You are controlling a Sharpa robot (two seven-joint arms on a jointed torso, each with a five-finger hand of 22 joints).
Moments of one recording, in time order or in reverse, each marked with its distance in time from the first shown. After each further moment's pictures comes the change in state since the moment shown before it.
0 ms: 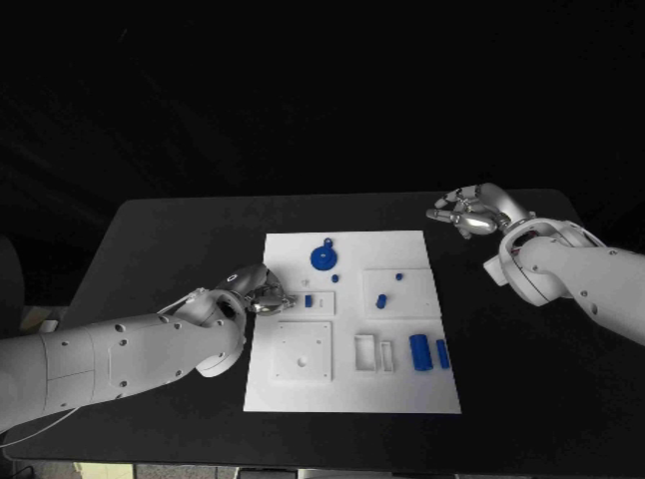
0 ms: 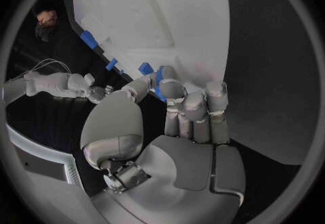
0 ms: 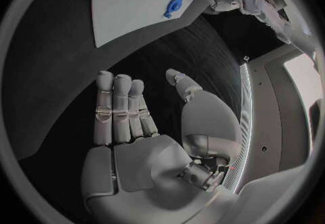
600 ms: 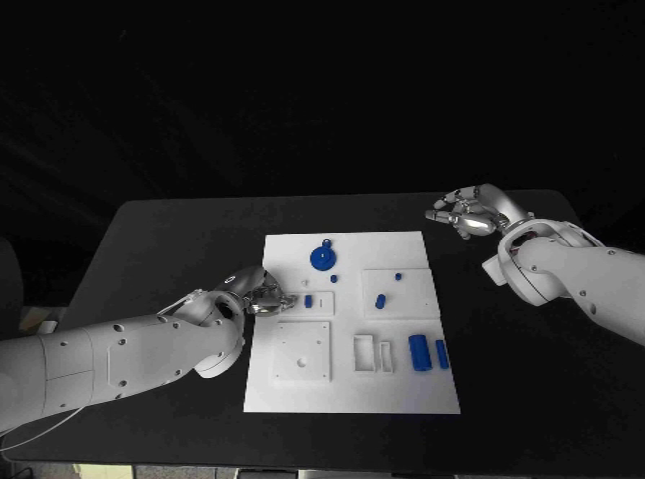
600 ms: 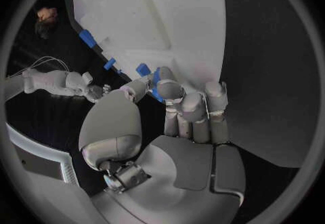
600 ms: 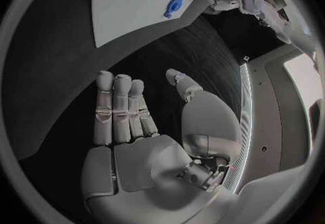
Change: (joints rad) left arm -0.002 0.000 -0.002 -0.007 0.031 0.004 0.001; left_hand -0.040 -0.045 -0.010 0.123 -0.114 -0.001 -0.002 0.005 -0.004 0.000 0.000 0.000 -0.002 0.012 -0.017 0.000 -0.001 0.000 0.000 0.000 0.000 -0.001; right arm 0.000 0.001 0.000 -0.001 0.000 0.000 0.000; right_hand -0.004 -0.004 0.000 0.000 0.004 -0.003 0.003 0.000 -0.001 0.000 0.000 0.000 -0.001 0.000 0.000 0.000 0.000 0.000 0.000 0.000 0.000 0.001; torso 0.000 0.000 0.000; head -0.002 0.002
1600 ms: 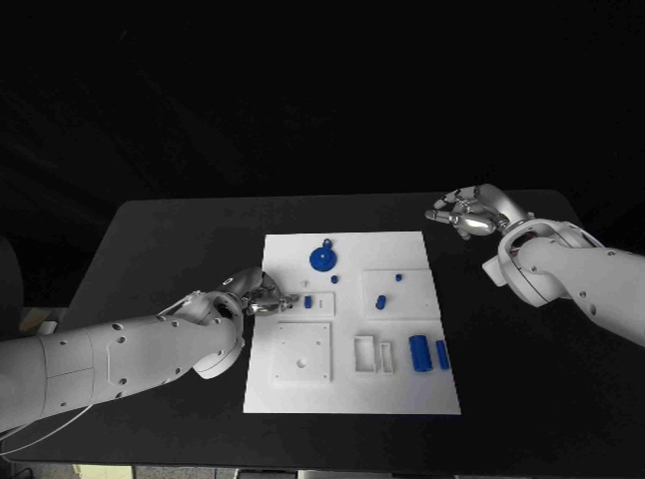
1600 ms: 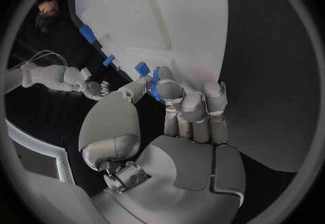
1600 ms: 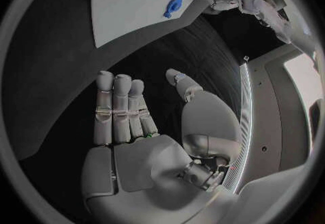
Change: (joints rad) left arm -0.001 -0.001 -0.001 -0.003 0.059 -0.007 0.012; left_hand -0.079 -0.024 -0.039 0.051 -0.088 -0.003 0.001 0.008 -0.005 0.000 0.000 0.000 -0.003 -0.001 -0.001 0.000 0.000 0.016 0.000 0.000 0.000 0.001; right arm 0.000 0.001 0.000 0.000 0.000 0.000 0.000; right_hand 0.000 0.000 0.000 0.000 0.000 0.000 -0.003 0.000 -0.001 0.000 0.000 0.000 -0.001 0.002 -0.002 0.000 0.001 0.000 0.000 0.000 0.000 0.001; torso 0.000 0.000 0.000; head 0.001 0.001
